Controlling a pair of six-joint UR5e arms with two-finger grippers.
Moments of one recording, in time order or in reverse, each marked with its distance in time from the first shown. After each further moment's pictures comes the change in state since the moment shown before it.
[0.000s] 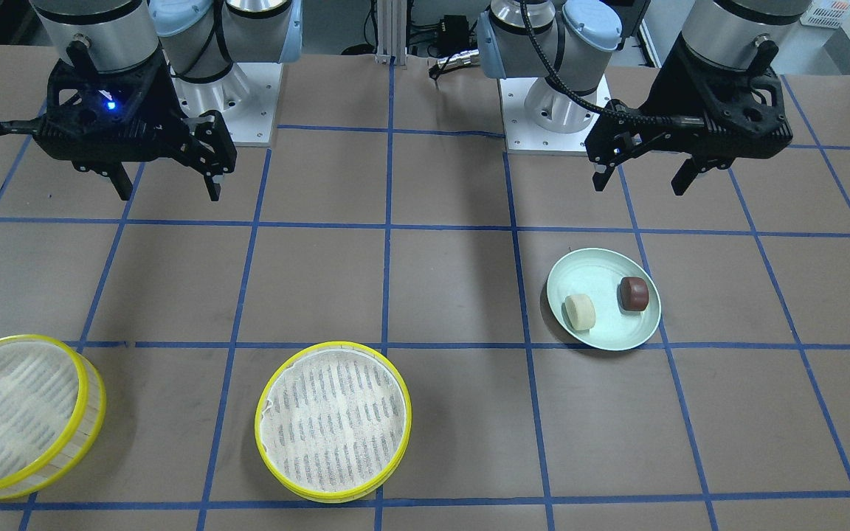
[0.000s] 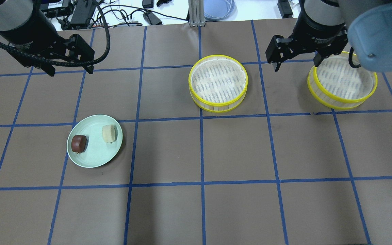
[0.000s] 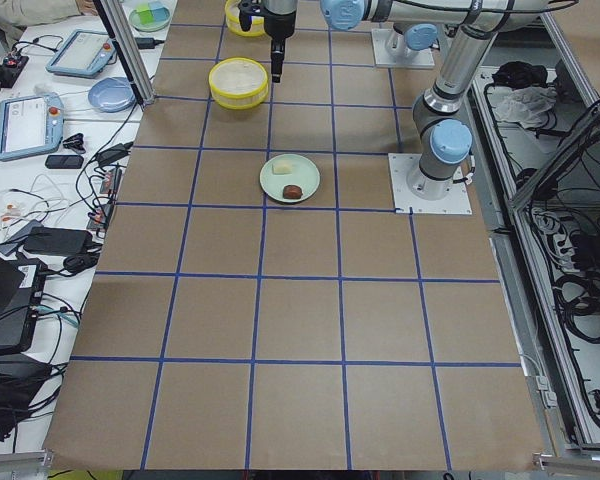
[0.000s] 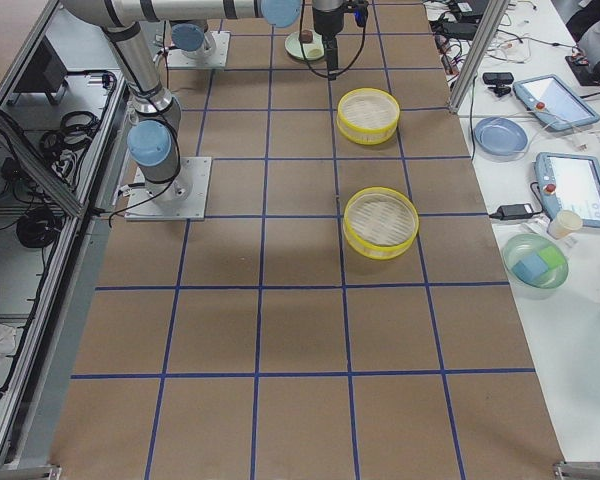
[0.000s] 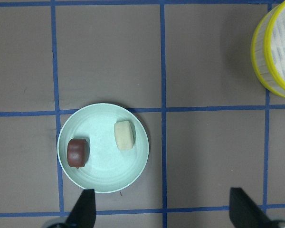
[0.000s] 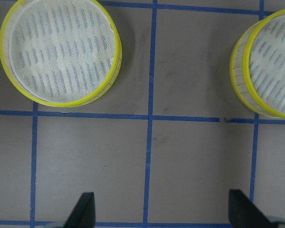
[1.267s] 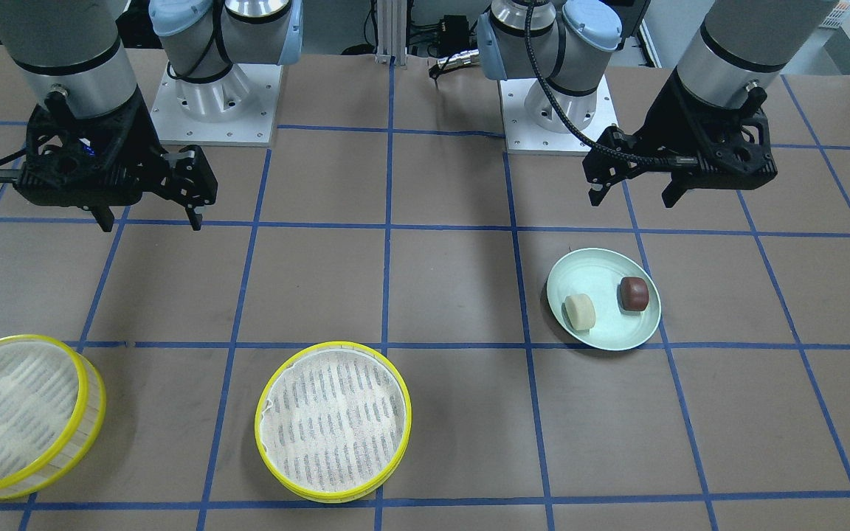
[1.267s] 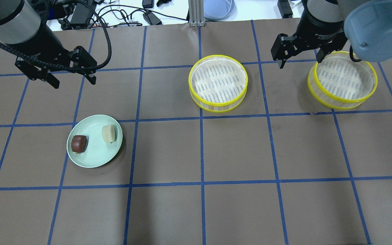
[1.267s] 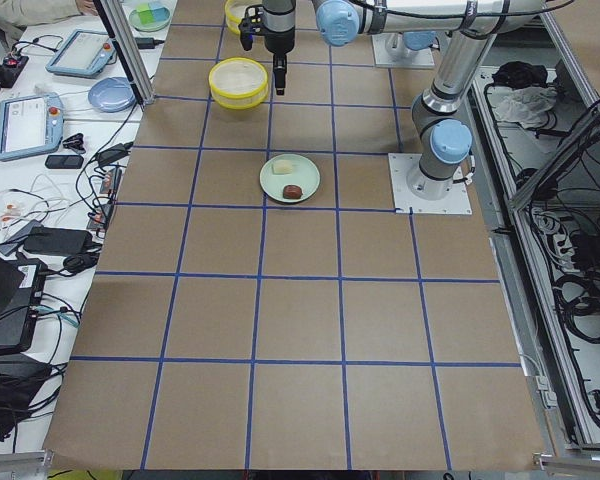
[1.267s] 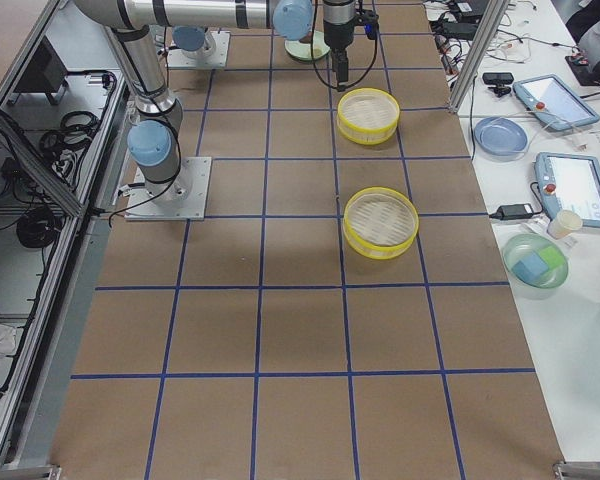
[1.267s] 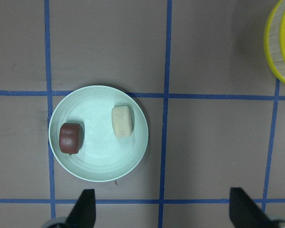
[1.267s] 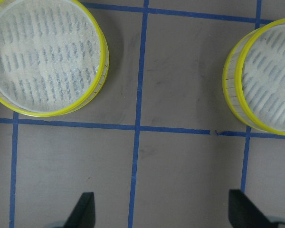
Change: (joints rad) left arm 0.031 -0.018 -0.054 0.000 -0.008 -0.022; right arm -0.049 0.071 -0.027 -0.034 -0.006 -0.078
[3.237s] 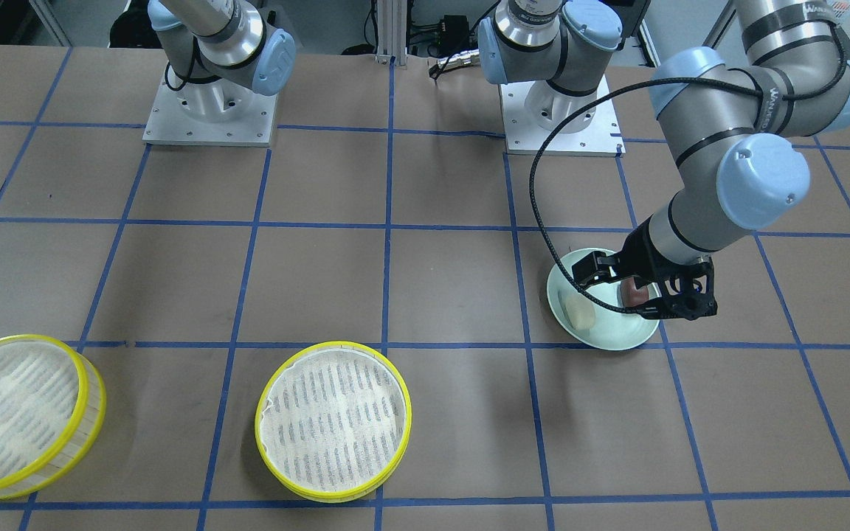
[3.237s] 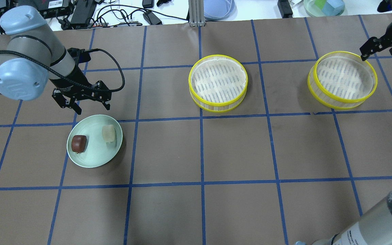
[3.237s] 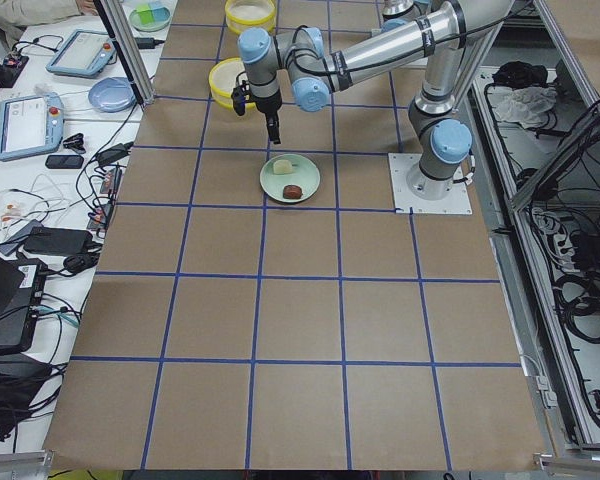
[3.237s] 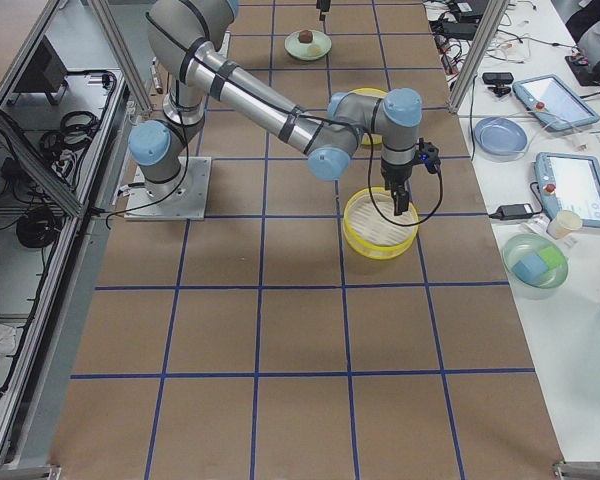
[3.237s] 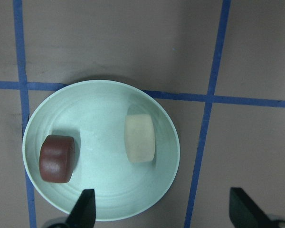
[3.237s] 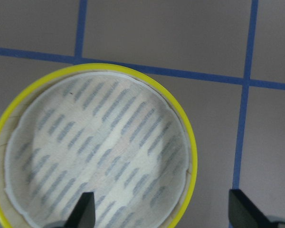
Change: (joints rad) left arm 0.059 -0.245 -0.175 0.236 0.004 0.017; right arm -0.506 0.421 -0.070 -0.427 0.045 -0.545
